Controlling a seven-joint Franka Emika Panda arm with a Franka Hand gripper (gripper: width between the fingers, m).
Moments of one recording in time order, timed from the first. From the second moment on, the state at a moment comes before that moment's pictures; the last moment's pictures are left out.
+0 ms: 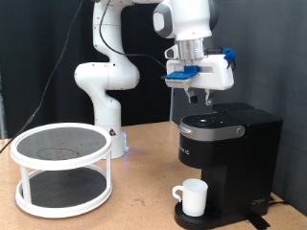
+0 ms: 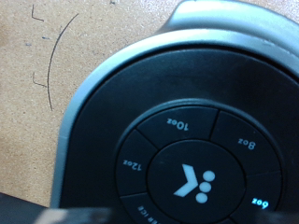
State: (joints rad) arm -0.23 -0.14 0.37 -2.15 0.20 2.14 2.16
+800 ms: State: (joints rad) arm -0.23 -0.11 0.38 -2.18 0.20 2.18 2.16
